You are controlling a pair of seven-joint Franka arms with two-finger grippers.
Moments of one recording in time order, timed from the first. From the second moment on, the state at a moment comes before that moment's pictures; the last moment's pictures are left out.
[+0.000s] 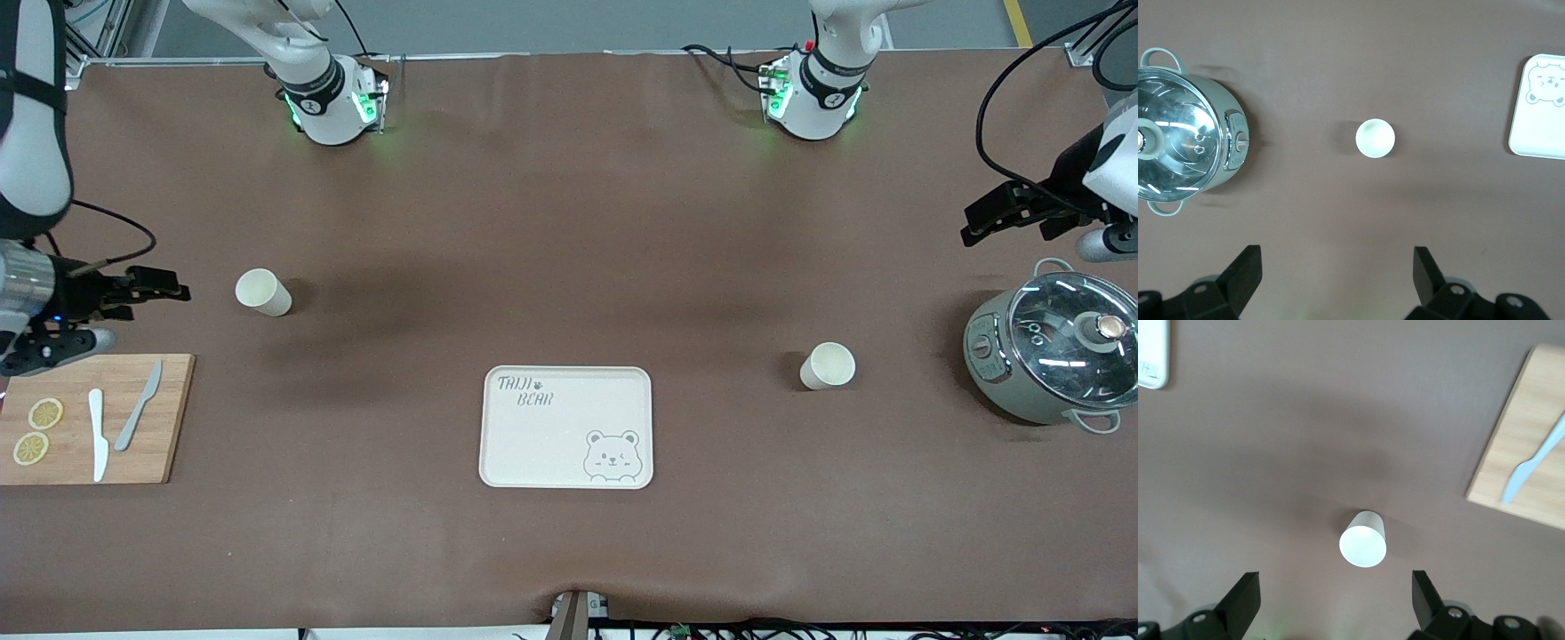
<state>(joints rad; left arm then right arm) 0.23 0.00 -0.28 -1.56 -0.01 1.55 -0.13 -0.02 0.27 -0.10 -1.47 0.09 1.52 -0.43</state>
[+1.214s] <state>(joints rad) 0.23 -0.03 -0.30 -1.58 0.03 1.54 -0.13 0.06 -0.04 -0.07 -1.54 -0.02 1.42 -0.02</state>
